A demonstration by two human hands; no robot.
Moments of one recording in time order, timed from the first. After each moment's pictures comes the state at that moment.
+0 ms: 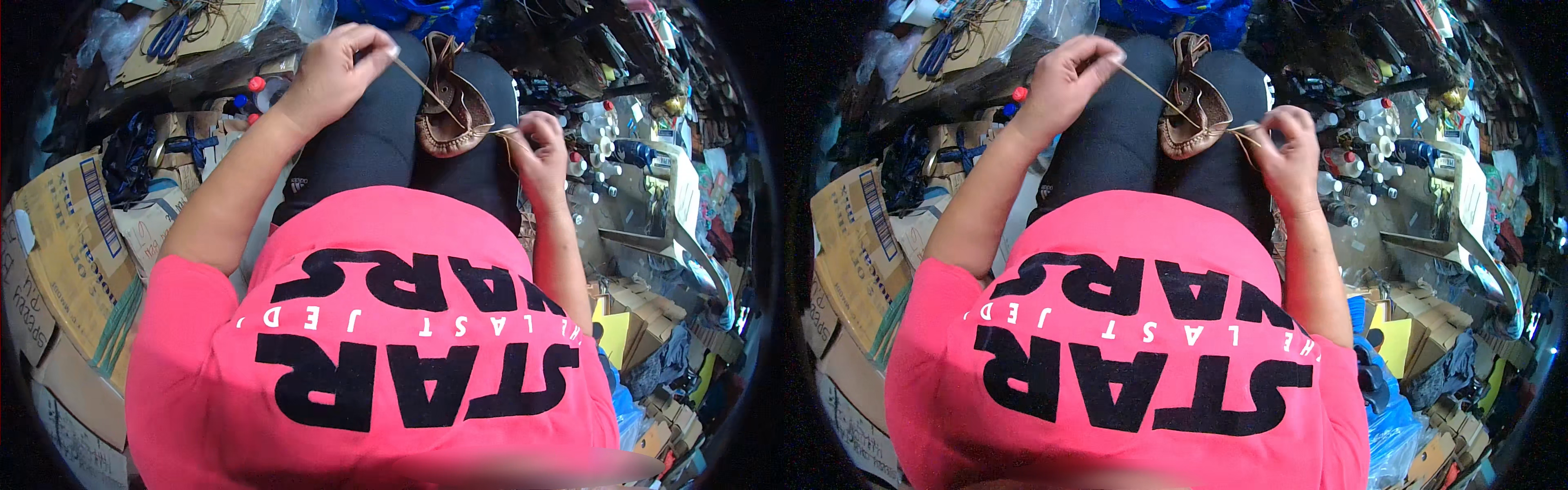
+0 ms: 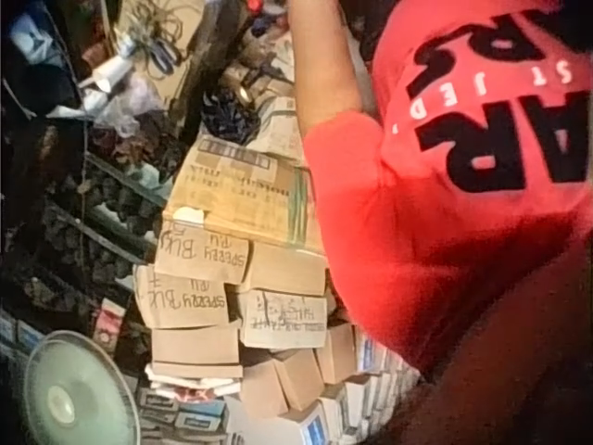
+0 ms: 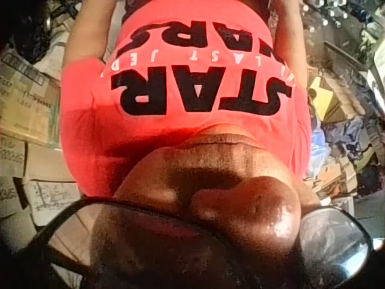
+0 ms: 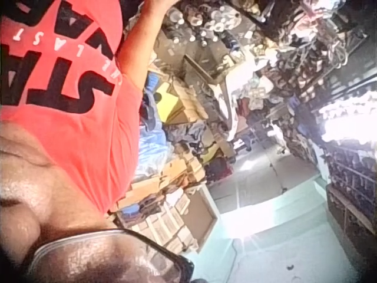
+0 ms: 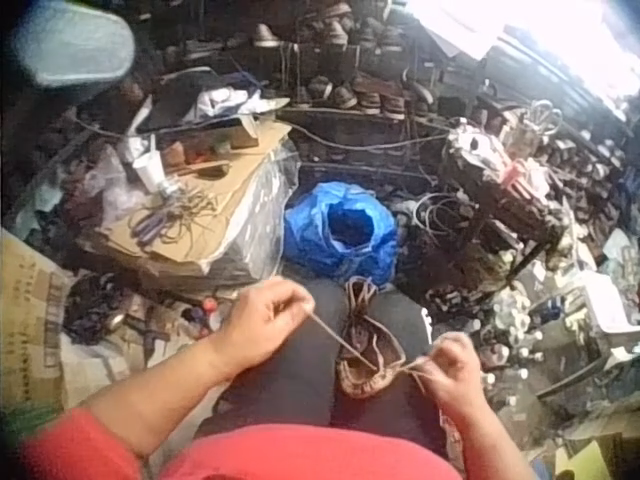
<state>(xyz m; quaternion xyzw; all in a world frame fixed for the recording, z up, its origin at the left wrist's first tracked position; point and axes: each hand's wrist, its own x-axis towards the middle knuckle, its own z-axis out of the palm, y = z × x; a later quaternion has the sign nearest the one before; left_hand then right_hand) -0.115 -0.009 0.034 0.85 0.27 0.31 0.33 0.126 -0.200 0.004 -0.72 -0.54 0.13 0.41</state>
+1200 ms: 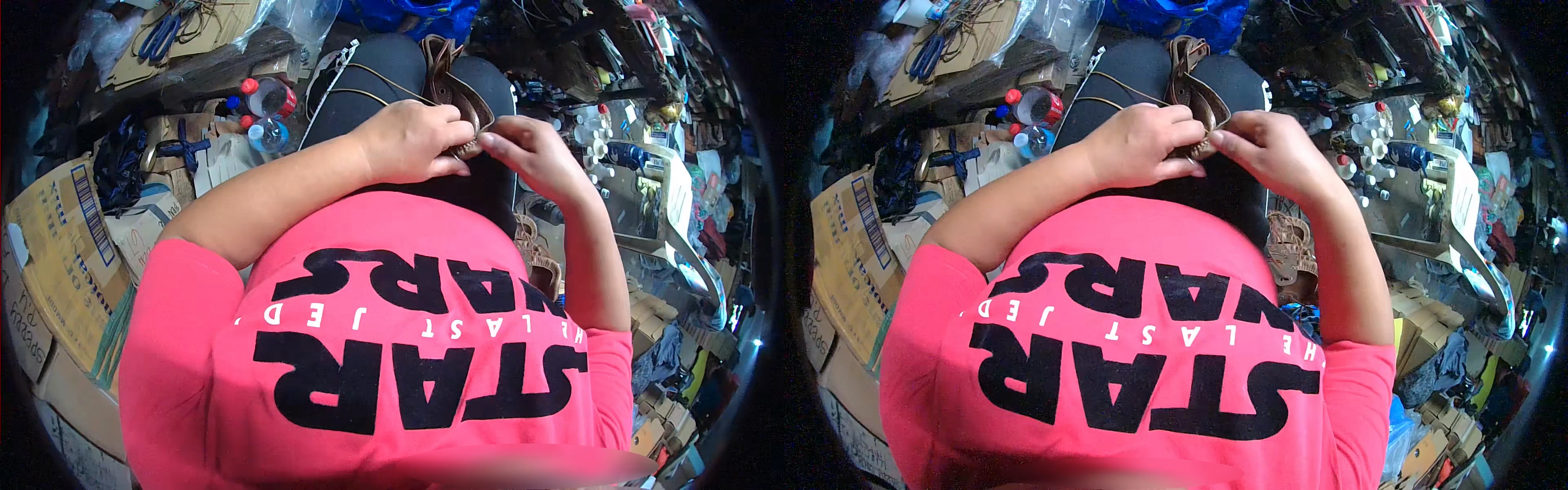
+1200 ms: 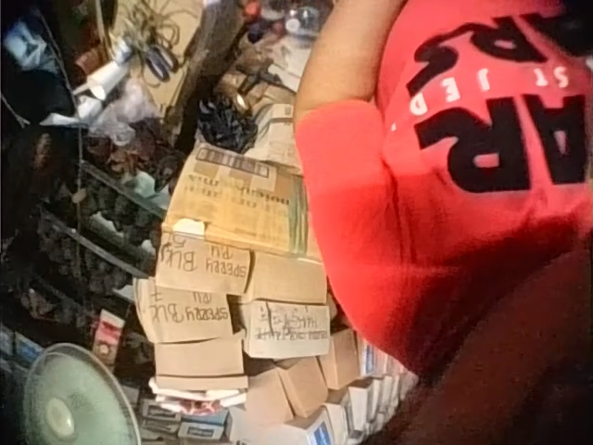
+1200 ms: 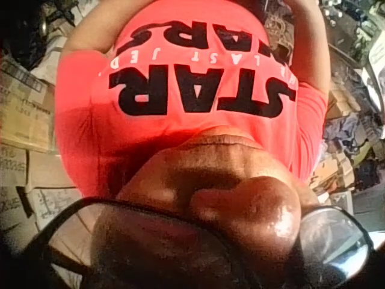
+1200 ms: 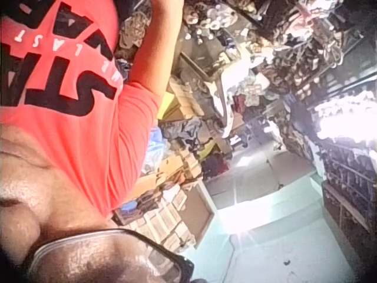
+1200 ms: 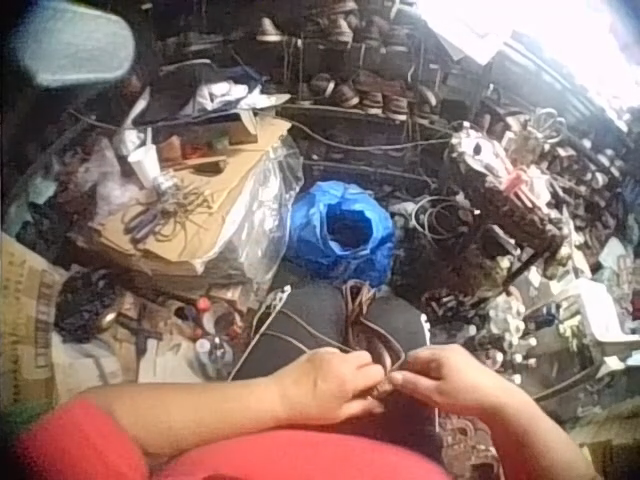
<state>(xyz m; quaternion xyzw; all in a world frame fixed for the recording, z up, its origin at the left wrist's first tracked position) -0.071 -0.064 0.015 0.92 0.05 0.19 0.33 0.115 -0.167 0.074 -0.68 -0.56 0.42 0.21</state>
